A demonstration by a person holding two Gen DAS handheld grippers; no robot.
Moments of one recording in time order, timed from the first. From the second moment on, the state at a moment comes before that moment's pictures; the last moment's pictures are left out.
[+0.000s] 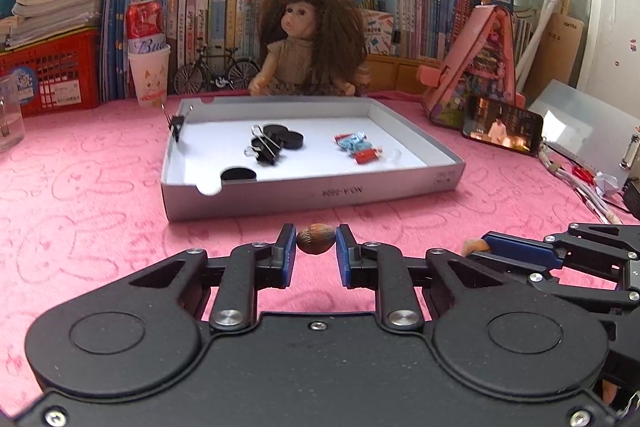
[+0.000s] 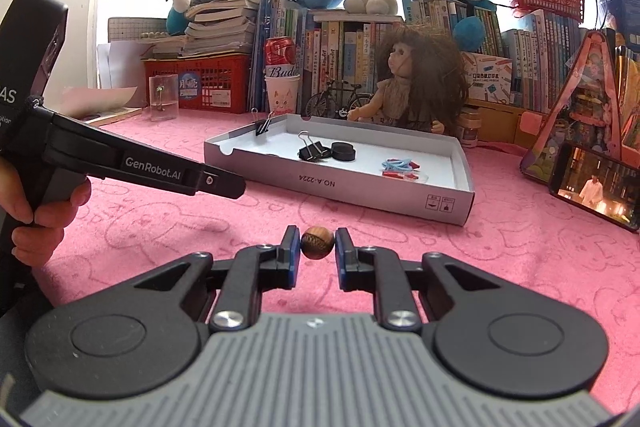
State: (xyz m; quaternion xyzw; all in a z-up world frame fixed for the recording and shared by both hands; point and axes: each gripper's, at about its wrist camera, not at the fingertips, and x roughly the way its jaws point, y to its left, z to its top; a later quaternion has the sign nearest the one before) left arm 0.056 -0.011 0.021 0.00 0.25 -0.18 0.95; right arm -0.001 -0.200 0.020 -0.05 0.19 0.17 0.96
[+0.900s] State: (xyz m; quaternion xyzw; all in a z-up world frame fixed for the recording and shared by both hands) left arm 0.116 0.002 0.032 -0.03 0.25 -0.11 0.96; right arm 0.061 -0.208 0.038 -0.02 0.19 0.12 0.97
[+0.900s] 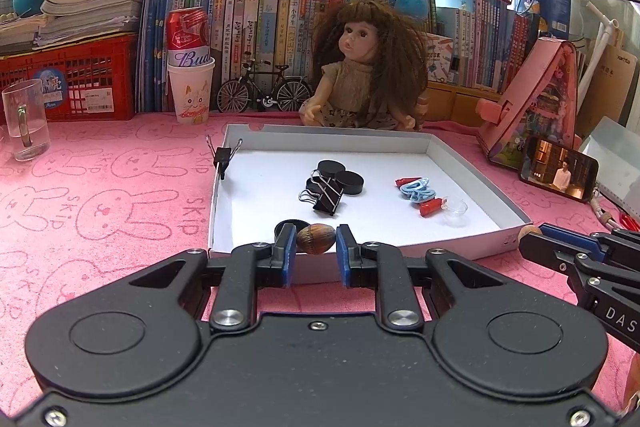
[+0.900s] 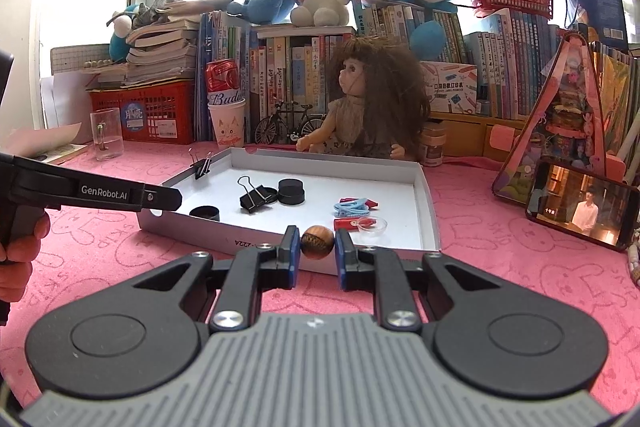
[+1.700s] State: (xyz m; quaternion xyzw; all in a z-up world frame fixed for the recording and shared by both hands) left arm 0.185 0.010 0.035 -0.07 0.26 -0.08 0.96; right arm 0.130 -0.226 0.033 0.02 0.23 0.06 0.97
